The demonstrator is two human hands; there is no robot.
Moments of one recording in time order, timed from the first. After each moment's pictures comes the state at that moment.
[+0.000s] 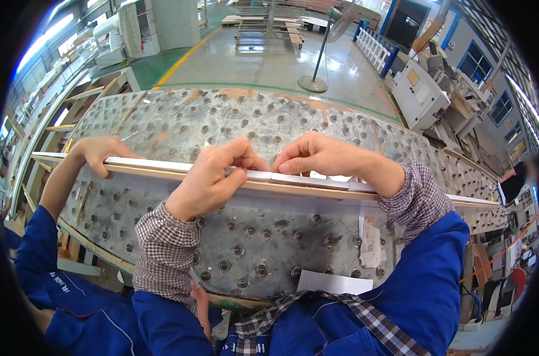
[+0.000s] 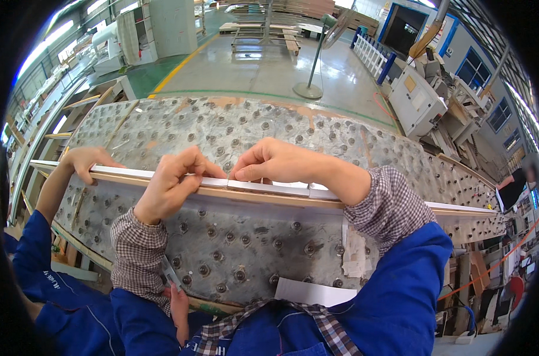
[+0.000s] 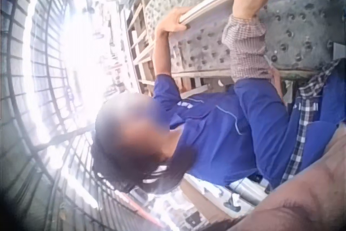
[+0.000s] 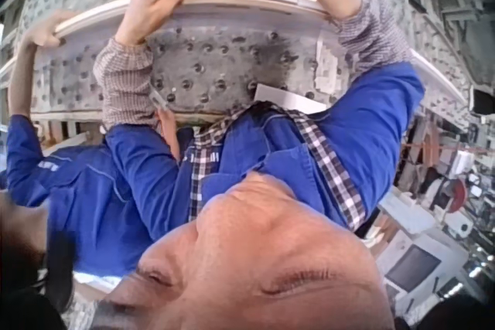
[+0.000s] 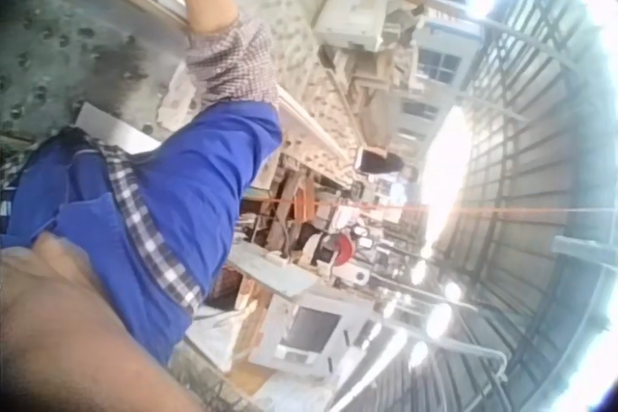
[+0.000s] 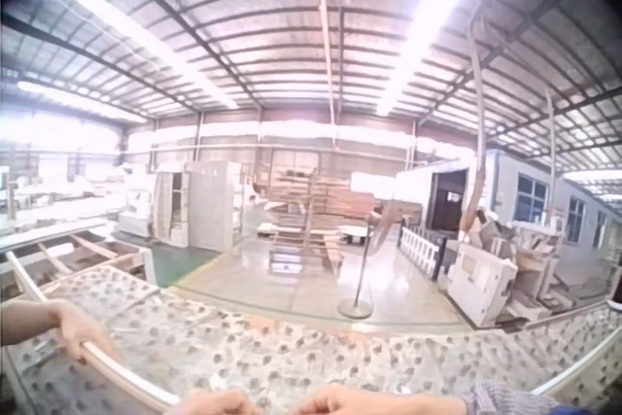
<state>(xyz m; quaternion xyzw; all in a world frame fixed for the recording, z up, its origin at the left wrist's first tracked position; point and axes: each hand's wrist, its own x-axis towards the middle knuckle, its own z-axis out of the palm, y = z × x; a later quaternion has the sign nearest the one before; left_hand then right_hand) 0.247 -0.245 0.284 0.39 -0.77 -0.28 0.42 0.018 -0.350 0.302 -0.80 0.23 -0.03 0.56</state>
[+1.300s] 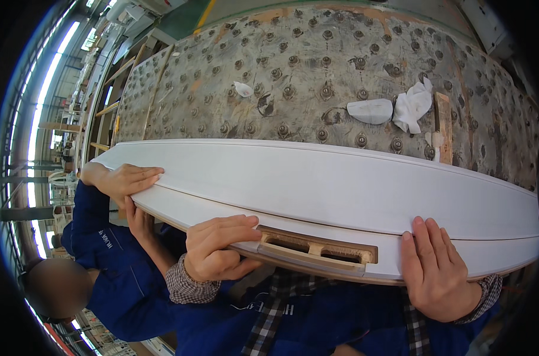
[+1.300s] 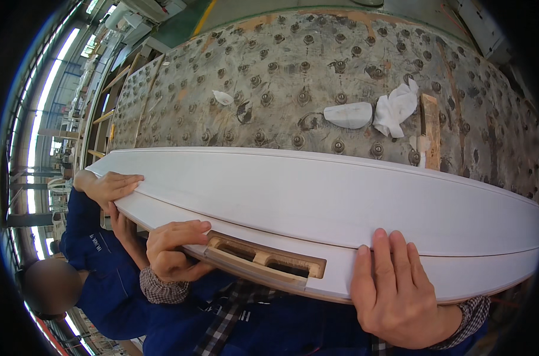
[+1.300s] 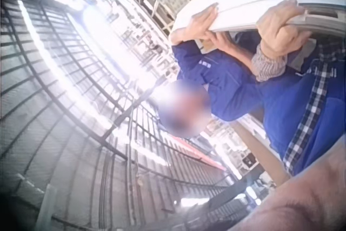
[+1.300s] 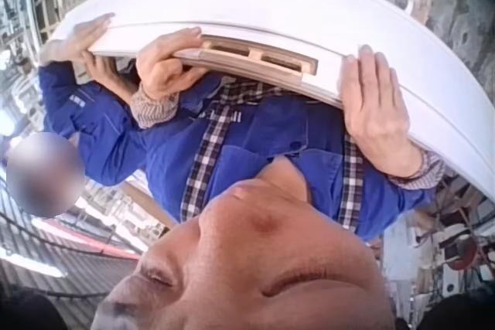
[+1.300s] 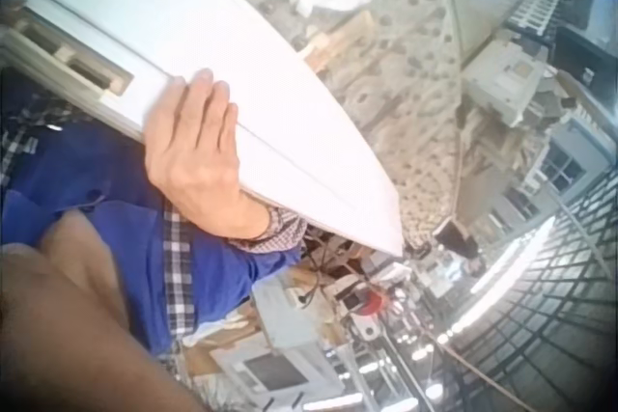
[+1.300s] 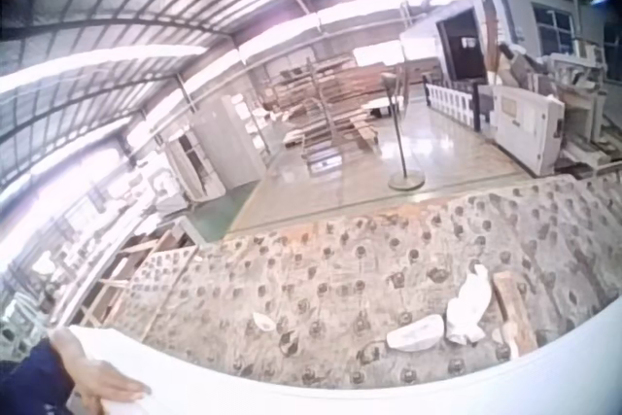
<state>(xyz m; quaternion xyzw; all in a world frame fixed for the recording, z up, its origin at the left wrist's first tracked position) 0.223 -0.158 0.249 0.40 -0.85 -0.08 0.34 -0.126 -0.208 0.268 -0.96 0.26 -0.05 -0.03</state>
